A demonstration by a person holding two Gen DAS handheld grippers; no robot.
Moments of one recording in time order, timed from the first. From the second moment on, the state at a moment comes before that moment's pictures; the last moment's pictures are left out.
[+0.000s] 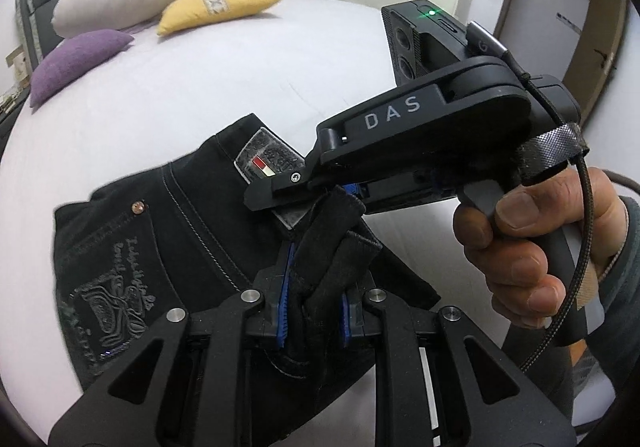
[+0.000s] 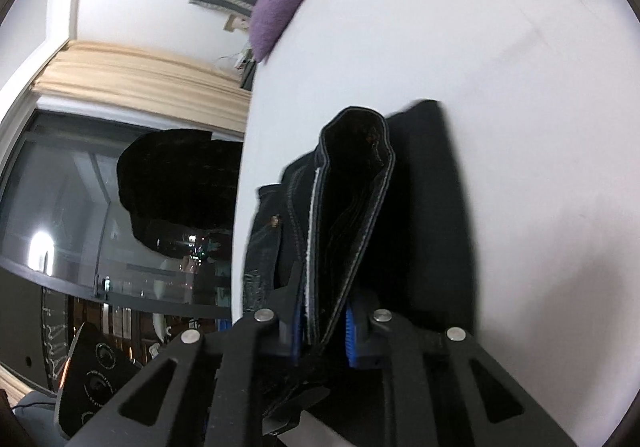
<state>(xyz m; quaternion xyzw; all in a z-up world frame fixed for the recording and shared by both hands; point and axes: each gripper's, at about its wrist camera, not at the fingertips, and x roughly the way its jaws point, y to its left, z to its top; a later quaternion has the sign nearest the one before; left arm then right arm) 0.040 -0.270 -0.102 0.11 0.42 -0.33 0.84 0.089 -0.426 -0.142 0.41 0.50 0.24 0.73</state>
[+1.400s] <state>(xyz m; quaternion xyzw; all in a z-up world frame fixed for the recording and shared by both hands) 0.208 -0.116 -0.171 -0.04 0.48 -0.22 0.85 0.034 -0.413 -0.151 0.39 0.50 0.19 0.75</state>
